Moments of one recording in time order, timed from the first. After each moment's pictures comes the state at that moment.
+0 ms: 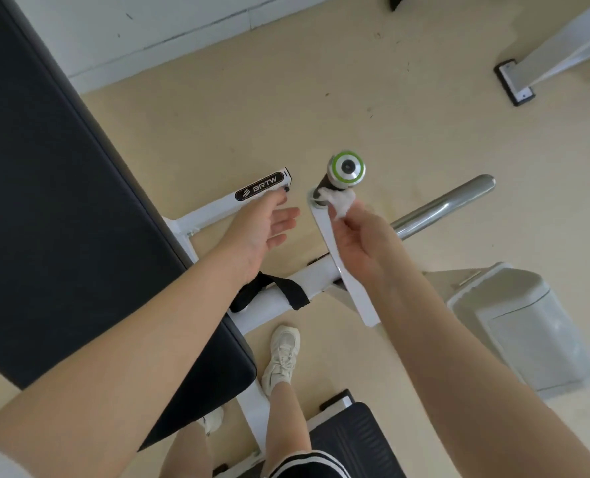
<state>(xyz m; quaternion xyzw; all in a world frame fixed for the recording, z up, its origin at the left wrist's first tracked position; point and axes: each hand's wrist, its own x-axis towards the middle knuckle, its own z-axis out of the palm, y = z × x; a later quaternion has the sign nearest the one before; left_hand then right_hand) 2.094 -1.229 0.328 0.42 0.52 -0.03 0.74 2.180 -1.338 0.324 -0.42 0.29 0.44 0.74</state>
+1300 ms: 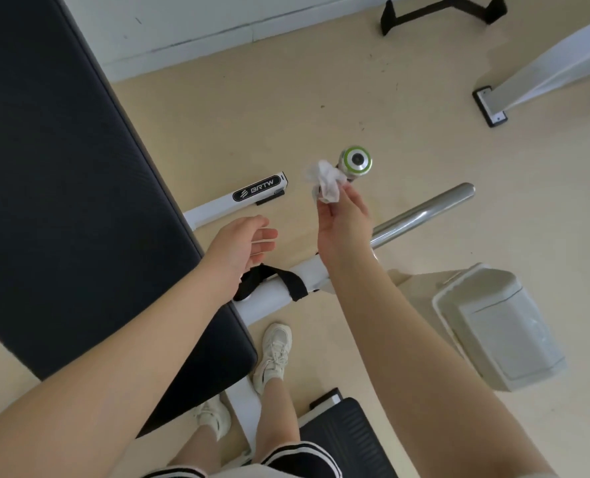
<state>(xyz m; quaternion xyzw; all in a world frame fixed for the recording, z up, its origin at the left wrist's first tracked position) 2.023 -1.231 0.340 0.45 0.52 -0.02 0.73 2.130 -1.305 0.349 -0.45 0.29 0.31 0.79</state>
